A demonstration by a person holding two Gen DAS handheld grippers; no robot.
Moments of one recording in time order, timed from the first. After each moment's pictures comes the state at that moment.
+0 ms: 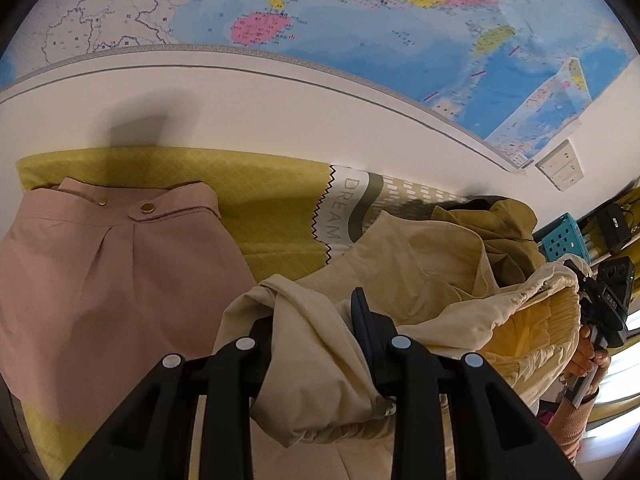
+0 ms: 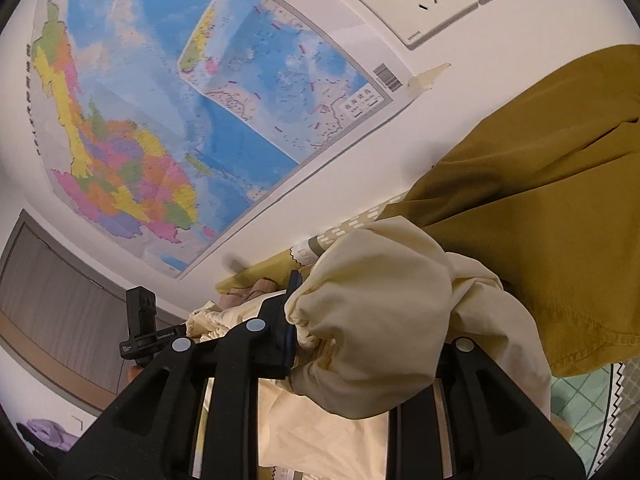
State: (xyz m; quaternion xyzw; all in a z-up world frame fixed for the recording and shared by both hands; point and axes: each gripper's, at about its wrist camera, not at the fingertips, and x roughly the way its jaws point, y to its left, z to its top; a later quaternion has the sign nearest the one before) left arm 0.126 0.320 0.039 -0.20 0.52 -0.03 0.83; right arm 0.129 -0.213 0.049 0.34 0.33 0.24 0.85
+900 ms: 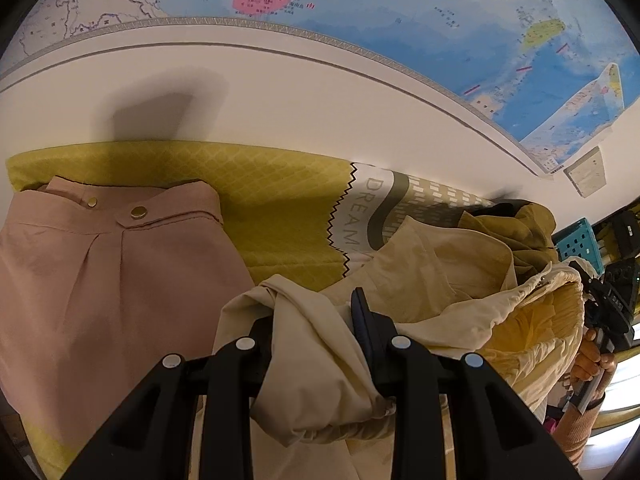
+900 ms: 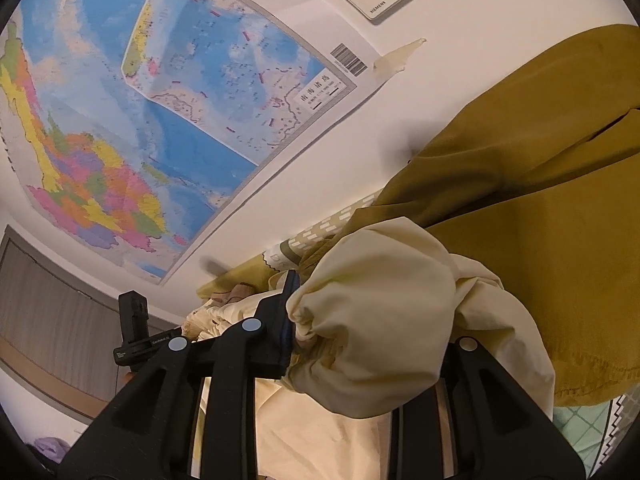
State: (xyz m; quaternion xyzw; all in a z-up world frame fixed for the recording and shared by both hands) left arm 0.152 0.323 0.016 -0.21 0.54 -0.01 0.82; right arm 0.165 -0.218 0.027 0.35 0.36 0.21 0.84
